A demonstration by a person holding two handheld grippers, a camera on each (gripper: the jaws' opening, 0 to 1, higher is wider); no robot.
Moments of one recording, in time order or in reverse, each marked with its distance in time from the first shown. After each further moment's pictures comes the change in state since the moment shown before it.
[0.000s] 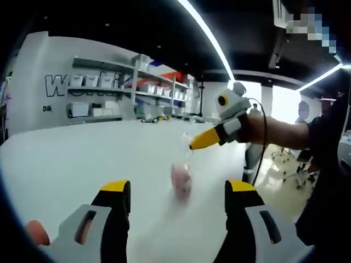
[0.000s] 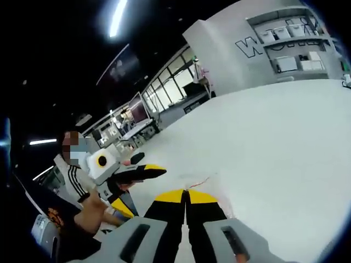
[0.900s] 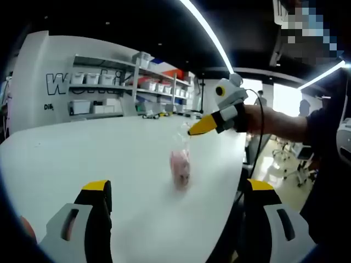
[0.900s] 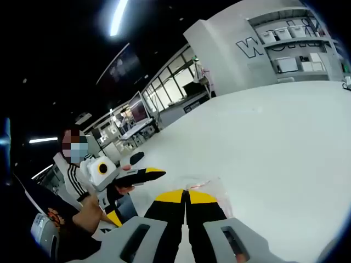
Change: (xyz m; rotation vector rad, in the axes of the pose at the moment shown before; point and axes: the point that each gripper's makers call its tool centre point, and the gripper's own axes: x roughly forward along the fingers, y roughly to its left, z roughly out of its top) left arm -0.009 -0.001 -0.021 0.001 0.020 0.013; right arm 0.000 -0.002 0.004 -0.010 0.004 -0.004
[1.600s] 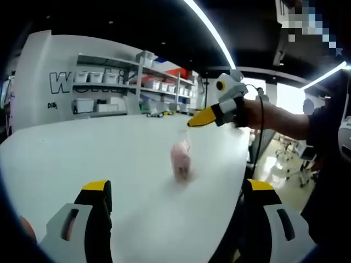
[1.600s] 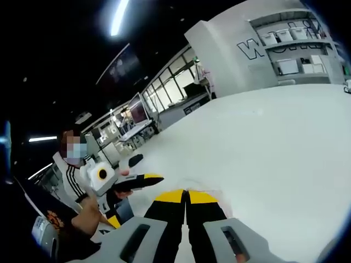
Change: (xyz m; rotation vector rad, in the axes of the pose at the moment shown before) left arm -0.004 0.009 -0.006 -0.007 0.003 0.031; right arm 0.008 -0.003 0.014 -0.015 -0.007 -0.001
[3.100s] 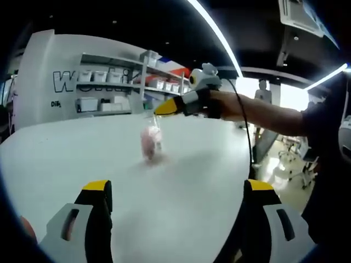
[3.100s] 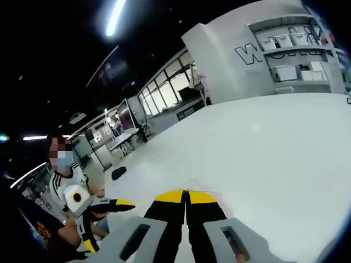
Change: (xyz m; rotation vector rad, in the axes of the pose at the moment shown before) left arm -0.004 0.010 -0.002 -0.010 0.002 0.028; right arm 0.054 -0.057 0.059 -0.023 -0.024 -0.046
